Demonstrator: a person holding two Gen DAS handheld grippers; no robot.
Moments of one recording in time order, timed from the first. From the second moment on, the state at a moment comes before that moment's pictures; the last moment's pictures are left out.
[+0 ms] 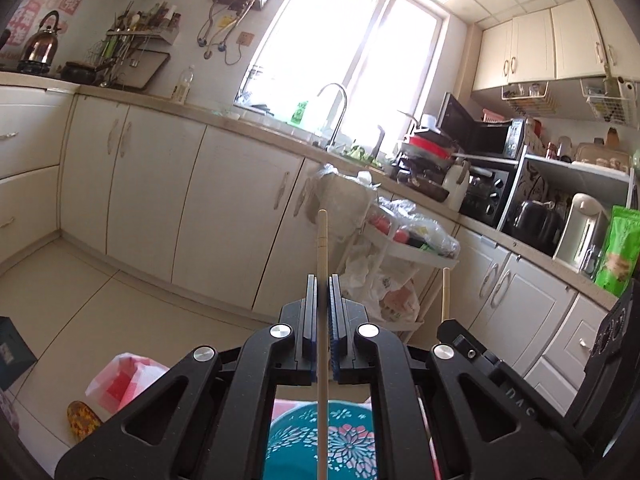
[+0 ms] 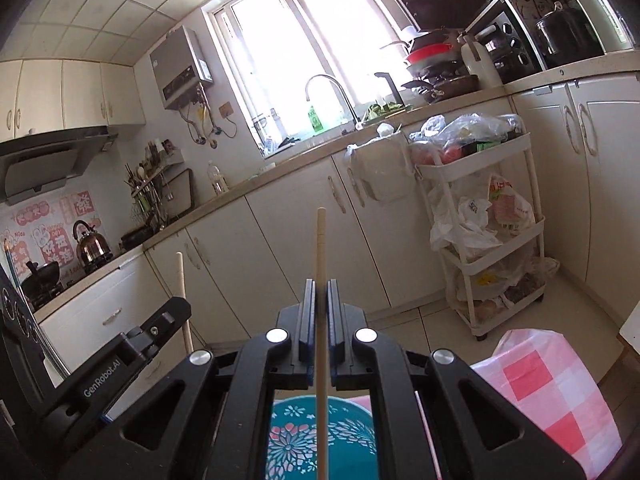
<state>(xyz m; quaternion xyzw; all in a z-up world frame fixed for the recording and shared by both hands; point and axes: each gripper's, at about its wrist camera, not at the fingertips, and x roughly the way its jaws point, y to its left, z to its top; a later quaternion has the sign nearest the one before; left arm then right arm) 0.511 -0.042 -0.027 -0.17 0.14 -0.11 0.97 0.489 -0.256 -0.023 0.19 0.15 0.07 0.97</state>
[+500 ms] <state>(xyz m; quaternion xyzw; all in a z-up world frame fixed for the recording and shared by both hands) 0.458 -0.038 -0.073 -0.11 0.23 -0.09 0.96 0.425 -0.258 -0.065 0.16 0.22 0.09 0.96</state>
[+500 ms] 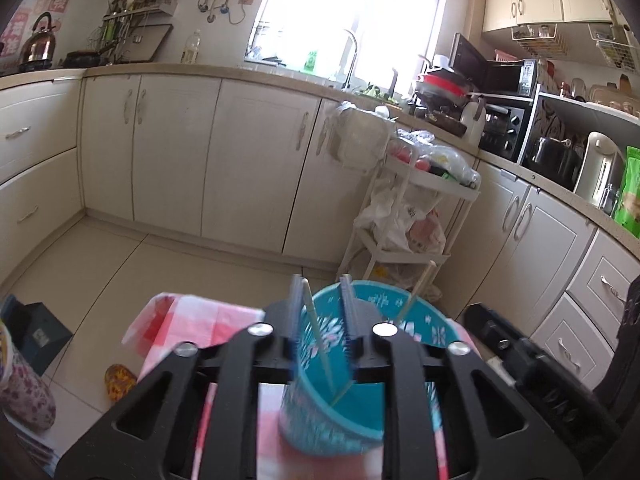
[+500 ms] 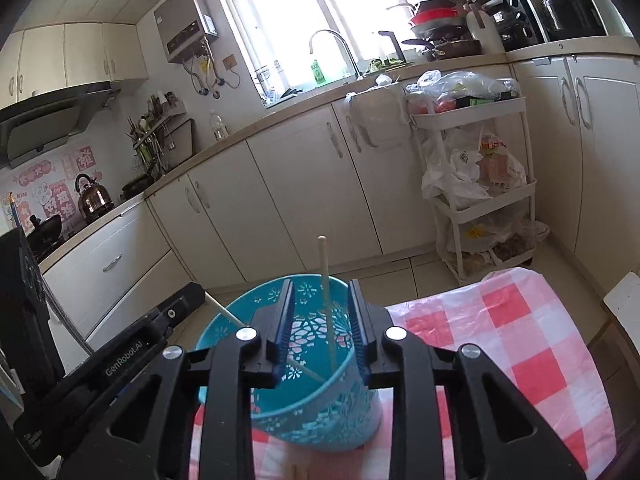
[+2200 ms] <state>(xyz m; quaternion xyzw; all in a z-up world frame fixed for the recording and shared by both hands) 0.344 -0.044 -0.208 0.03 0.50 -0.08 0.86 0.299 -0.229 -0.198 -0.04 0.47 0.11 0.87</state>
